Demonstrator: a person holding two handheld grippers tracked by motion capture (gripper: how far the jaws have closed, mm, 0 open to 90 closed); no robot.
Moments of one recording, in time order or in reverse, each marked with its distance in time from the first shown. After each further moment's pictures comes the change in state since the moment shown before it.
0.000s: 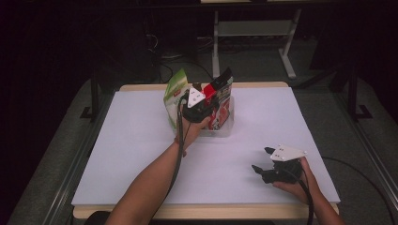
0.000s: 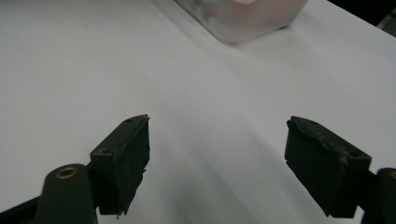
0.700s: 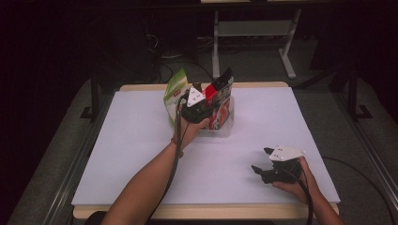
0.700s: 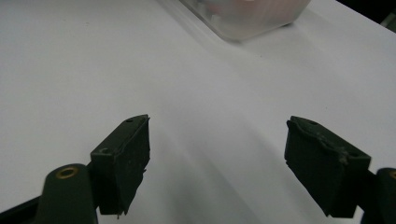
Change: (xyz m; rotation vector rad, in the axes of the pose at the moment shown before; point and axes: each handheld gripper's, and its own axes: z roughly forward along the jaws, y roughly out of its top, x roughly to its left) left arm 0.001 0.004 -0.007 0.059 -0.038 0.023; right arm 0.001 0.001 0.002 0.009 0.006 -0.007
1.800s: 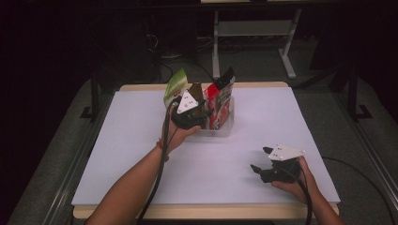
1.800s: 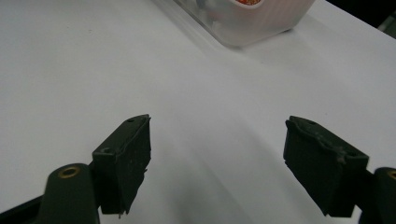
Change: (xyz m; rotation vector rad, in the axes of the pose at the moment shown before) left arm 0.004 0.002 -0.041 0.026 -0.073 0.133; right arm 0.002 0.004 -0.001 -0.006 -0.004 0.002
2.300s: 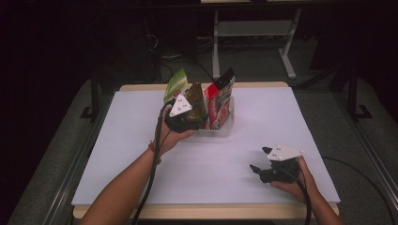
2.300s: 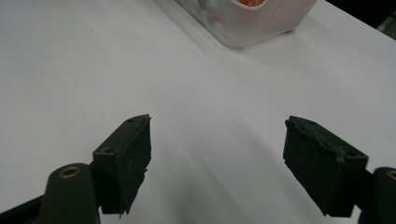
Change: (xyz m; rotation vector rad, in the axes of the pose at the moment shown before) left arm 0.001 -0.005 -0.020 0.020 -0.042 0.026; right arm 0.002 0.002 0.001 0.005 -0.003 -0.007
